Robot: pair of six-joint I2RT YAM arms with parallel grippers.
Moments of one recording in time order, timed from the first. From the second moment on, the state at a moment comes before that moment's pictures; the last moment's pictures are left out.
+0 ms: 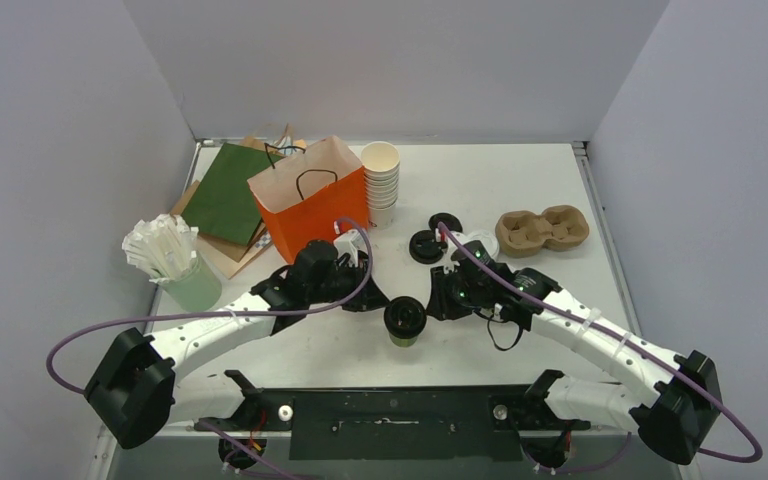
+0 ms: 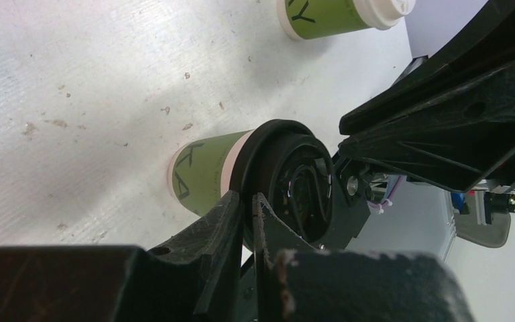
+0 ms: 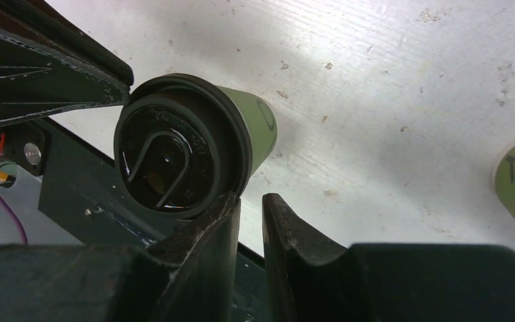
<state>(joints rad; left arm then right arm) -0.75 1.21 0.66 0.00 0.35 -0.71 0.77 1.09 0.85 -0.65 -0.10 0.46</state>
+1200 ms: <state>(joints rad) -0.75 1.19 0.71 -0.10 0.32 -0.67 0.76 1.11 0.82 -0.58 -0.17 0.46</state>
